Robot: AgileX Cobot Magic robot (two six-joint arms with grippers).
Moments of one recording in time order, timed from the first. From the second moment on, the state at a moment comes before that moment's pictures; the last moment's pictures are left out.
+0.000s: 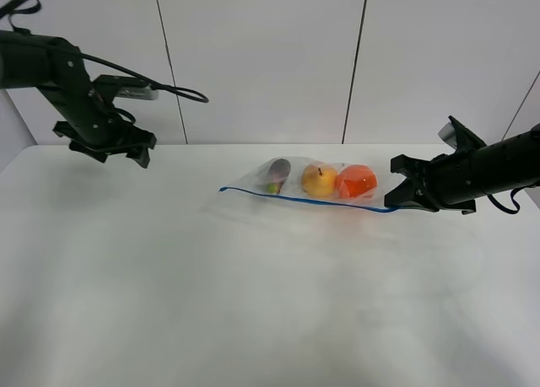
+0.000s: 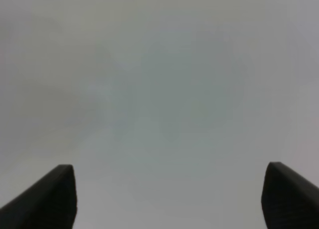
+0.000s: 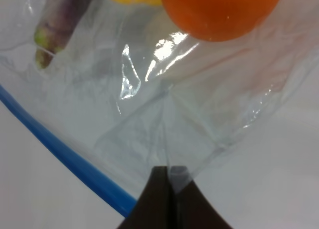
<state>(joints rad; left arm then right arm) -0.04 1.97 -1.52 0.05 0.73 0.05 -0.07 1.68 -0.89 1.05 0.64 -0.82</state>
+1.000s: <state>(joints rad) 0.14 1.70 -1.45 0.05 0.83 0.11 -0.07 1.68 -0.89 1.03 0.64 -0.80</state>
